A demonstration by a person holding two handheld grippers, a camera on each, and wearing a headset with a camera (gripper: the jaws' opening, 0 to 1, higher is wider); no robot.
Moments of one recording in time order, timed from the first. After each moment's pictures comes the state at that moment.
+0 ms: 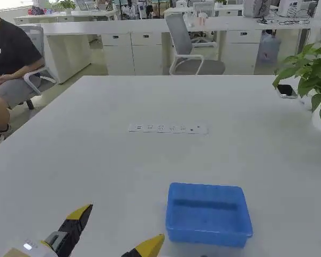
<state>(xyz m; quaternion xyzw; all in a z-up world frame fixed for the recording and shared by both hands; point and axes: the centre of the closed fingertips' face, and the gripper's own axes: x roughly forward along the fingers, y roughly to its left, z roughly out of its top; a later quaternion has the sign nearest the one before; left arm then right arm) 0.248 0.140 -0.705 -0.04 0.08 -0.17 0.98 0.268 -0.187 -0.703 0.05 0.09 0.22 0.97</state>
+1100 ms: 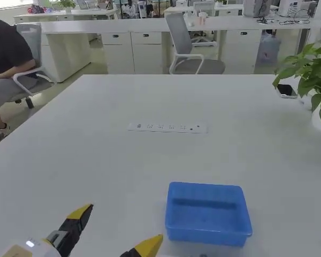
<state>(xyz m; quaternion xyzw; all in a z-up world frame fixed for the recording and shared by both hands) 0.247 0.140 -0.709 -0.03 0.09 -0.17 0.98 0.268 -0.188 -0.704 0.05 0.09 0.22 0.97</state>
